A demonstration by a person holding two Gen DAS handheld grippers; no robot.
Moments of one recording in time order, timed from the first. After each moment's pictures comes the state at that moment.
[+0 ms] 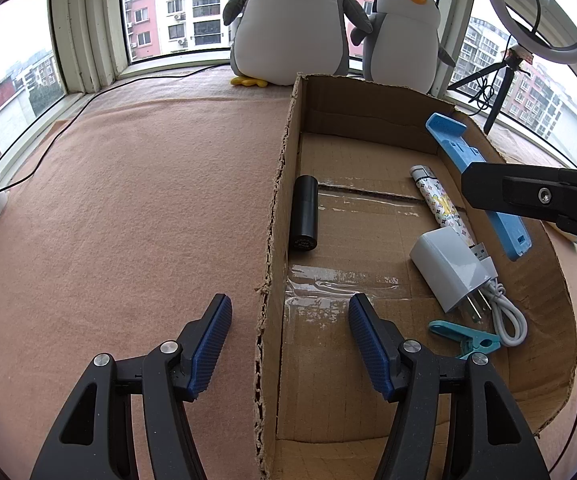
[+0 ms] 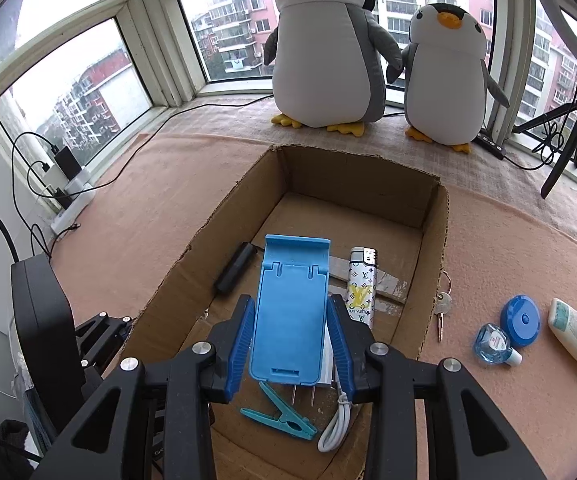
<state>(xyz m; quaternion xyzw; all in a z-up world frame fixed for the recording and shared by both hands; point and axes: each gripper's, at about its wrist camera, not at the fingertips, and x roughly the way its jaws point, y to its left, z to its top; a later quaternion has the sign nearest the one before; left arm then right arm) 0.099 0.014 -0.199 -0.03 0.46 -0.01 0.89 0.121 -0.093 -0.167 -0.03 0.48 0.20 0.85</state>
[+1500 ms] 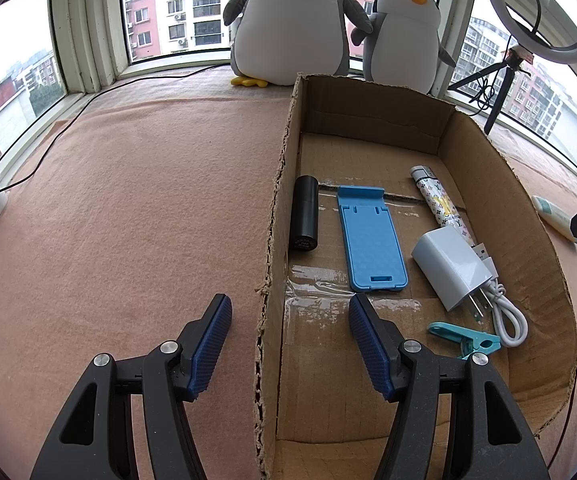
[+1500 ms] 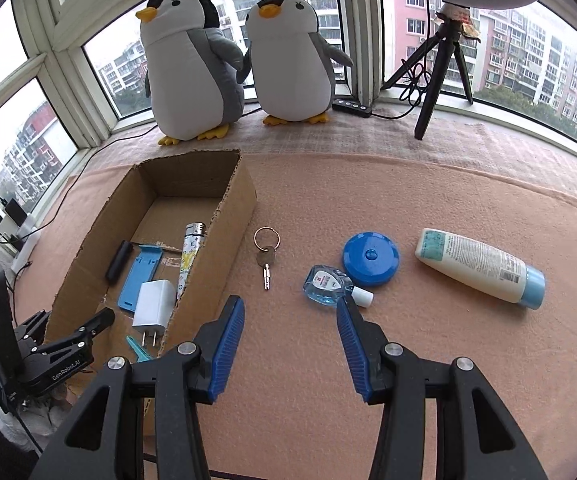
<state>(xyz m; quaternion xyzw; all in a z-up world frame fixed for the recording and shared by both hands) 0.099 0.013 -0.199 -0.03 0.46 -0.01 0.89 0.102 -0.236 -0.171 0.03 0.49 0.08 0.87</state>
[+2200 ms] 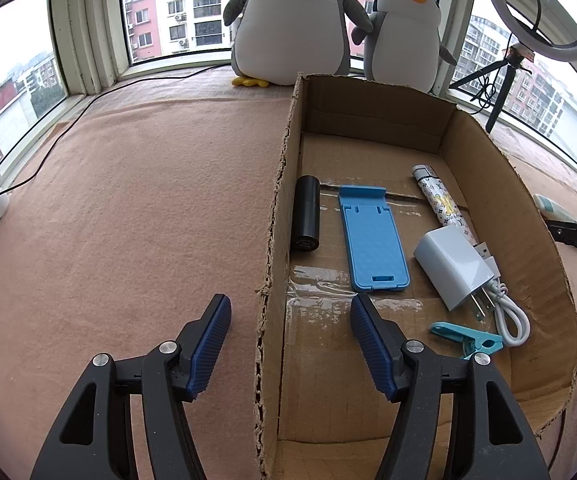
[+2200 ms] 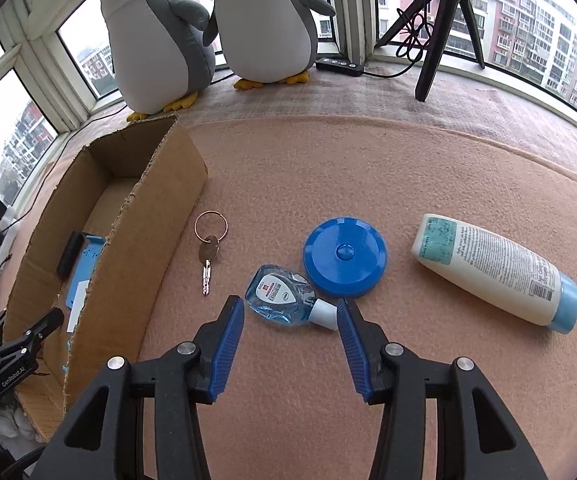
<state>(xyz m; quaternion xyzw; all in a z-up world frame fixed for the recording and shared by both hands) 0.099 0.015 -0.200 -0.03 0.46 -0.01 0.89 0.145 -0.255 -0.218 0.03 0.52 0.10 0.85</state>
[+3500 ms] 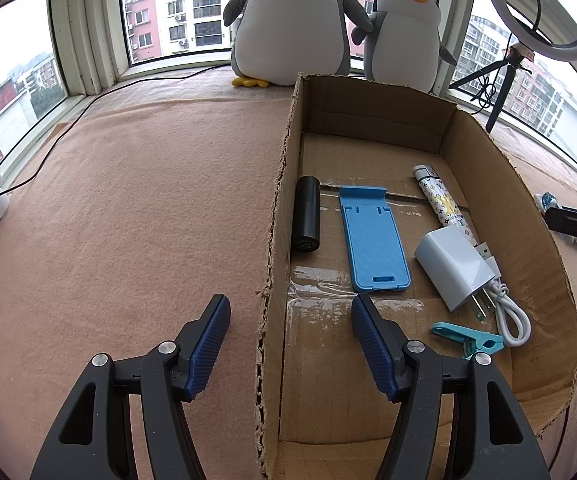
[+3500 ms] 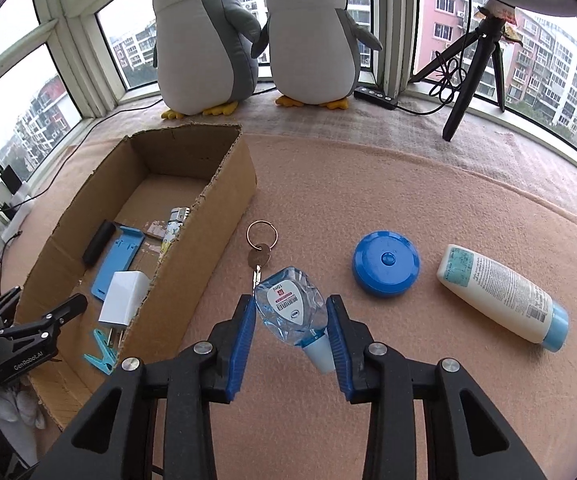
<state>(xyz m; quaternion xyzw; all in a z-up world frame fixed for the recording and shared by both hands) 0.099 0.016 -0.200 -0.03 0.46 -0.01 0.89 0.120 -0.219 -0.183 -0.01 0.48 0.12 0.87</state>
